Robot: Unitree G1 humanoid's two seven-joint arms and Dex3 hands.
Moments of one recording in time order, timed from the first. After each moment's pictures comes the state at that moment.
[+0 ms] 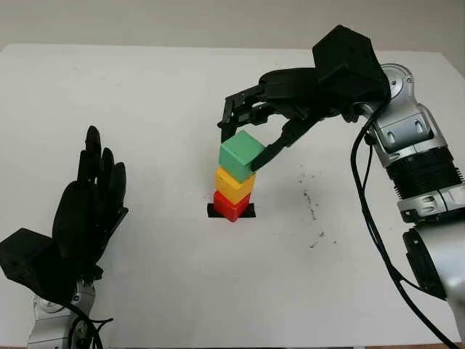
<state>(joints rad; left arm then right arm) 0.09 0.19 0.24 -0.26 -0.21 0.04 -0.15 -1.09 -0.50 0.26 0.53 -0.08 0.05 1.07</state>
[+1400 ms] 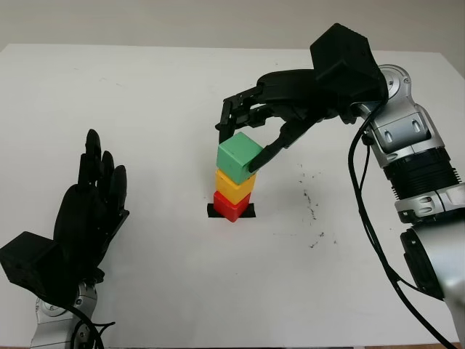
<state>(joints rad) 0.10 0.17 0.23 -0.26 -0.20 0.03 -0.14 -1.08 -0.49 0.26 0.53 -0.08 0.09 1.08</state>
